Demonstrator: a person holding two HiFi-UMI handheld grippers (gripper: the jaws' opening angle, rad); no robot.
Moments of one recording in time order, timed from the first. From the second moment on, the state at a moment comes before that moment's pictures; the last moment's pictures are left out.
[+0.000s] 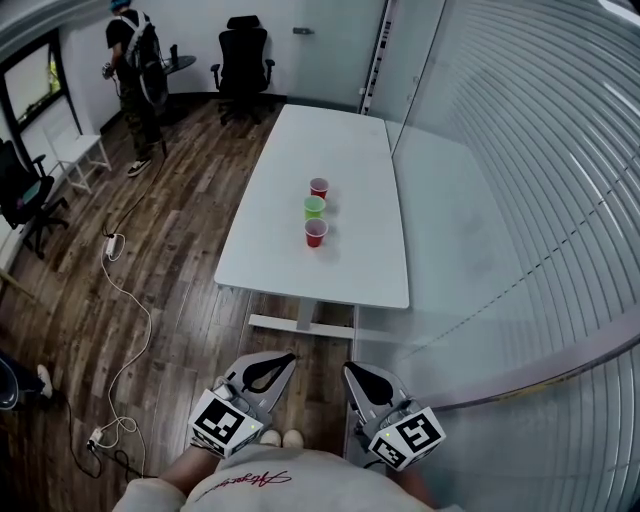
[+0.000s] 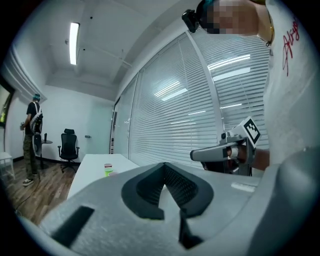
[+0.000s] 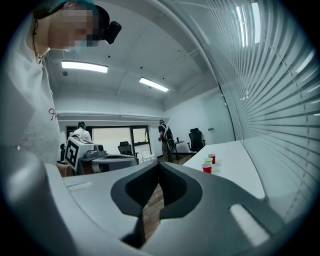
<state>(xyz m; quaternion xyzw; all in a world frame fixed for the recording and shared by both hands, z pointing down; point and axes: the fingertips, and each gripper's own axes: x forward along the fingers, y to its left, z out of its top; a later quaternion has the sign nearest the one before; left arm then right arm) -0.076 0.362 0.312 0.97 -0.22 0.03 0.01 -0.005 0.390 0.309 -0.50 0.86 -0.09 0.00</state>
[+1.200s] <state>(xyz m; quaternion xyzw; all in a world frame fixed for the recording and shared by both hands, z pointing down) -0.063 0.370 0.330 0.97 -0.23 0.03 0.06 0.016 0.385 0.317 -0.50 0.86 -0.09 -0.01</state>
